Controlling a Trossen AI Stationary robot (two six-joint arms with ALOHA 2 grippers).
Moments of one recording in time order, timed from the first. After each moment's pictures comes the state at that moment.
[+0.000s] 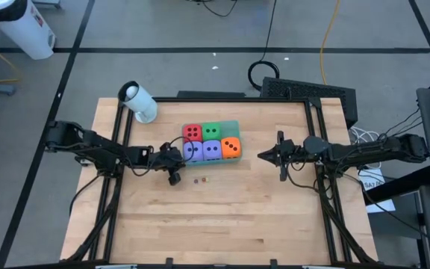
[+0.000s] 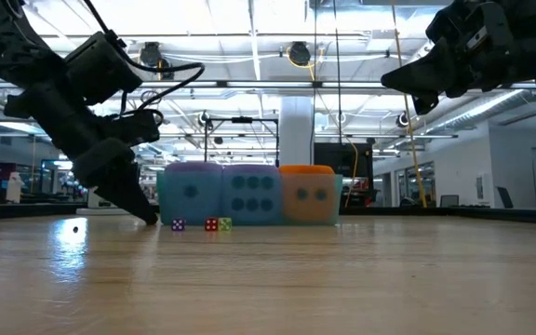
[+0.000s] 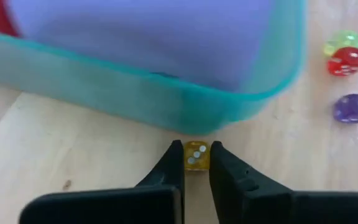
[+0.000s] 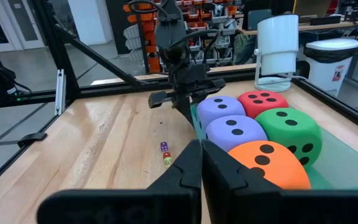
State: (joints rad) left arm -0.01 1.41 0.34 0.16 -0.13 -0.32; right arm -0.04 0.77 0.22 0.47 -0.03 0.11
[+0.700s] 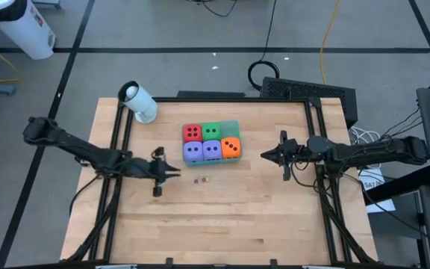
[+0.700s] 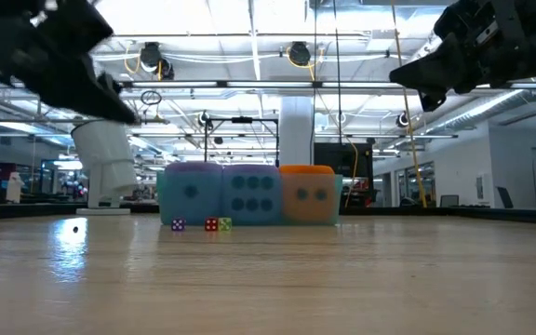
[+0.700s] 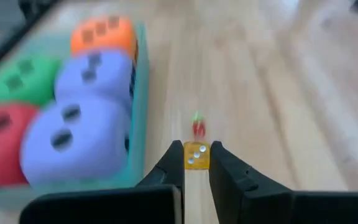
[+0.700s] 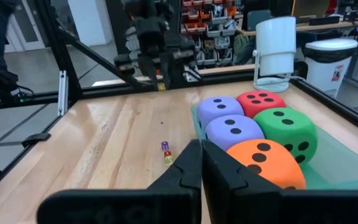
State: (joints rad) left arm -0.30 0.94 0.34 0.07 -0.30 -0.09; right arm -0.04 0.67 0.22 0.37 -0.03 0.12
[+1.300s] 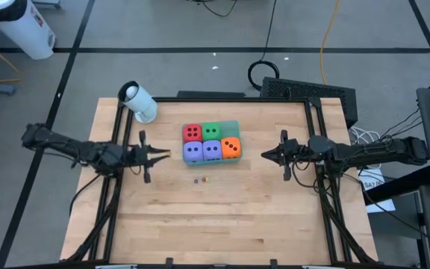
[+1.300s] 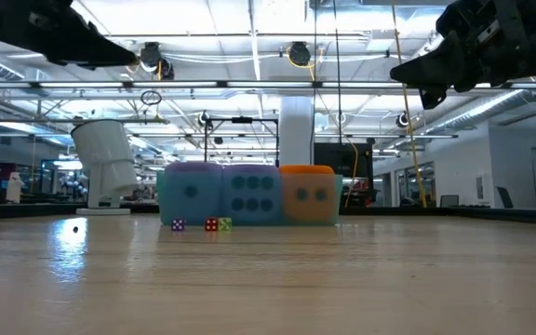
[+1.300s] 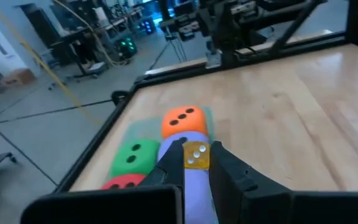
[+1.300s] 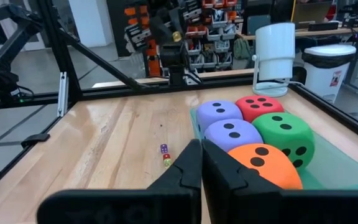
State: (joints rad) left arm -0.28 0.53 0.34 -0.01 -0.46 0.18; right arm -0.04 0.66 0.22 0.36 -0.03 0.10
